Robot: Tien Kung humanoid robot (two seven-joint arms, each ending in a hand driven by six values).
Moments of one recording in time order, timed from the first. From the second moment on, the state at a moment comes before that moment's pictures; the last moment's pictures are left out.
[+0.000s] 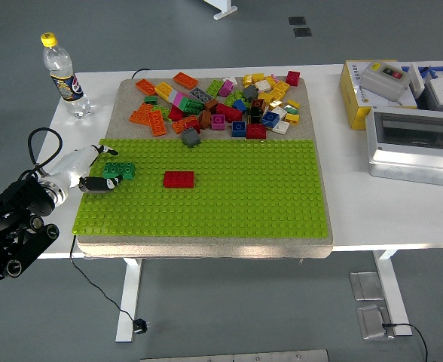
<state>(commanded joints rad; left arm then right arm) -0.68 0.33 -0.62 -0.75 1.60 0.19 -0.04 0.16 -0.16 0.18 0.23 0.13 -0.20 0.01</state>
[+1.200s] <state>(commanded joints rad) -0.68 0.33 -0.60 -0.74 1.56 0.19 -0.05 0.16 -0.15 0.19 0.23 0.13 -0.20 0.01</state>
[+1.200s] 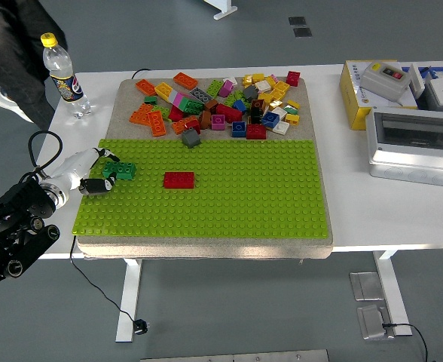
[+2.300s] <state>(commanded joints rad) -0.68 0.34 -0.59 -0.75 1.54 0.18 -0.05 0.15 -0.15 0.20 0.23 0.13 -0.19 0.00</state>
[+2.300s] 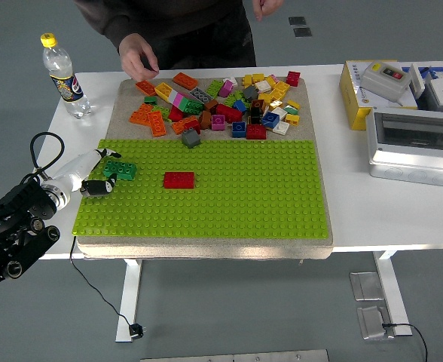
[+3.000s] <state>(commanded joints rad) -0.69 0.33 -0.58 -0.73 1.54 0.18 -0.04 0.15 -0.15 0.21 0.23 0.12 -0.19 0.00</state>
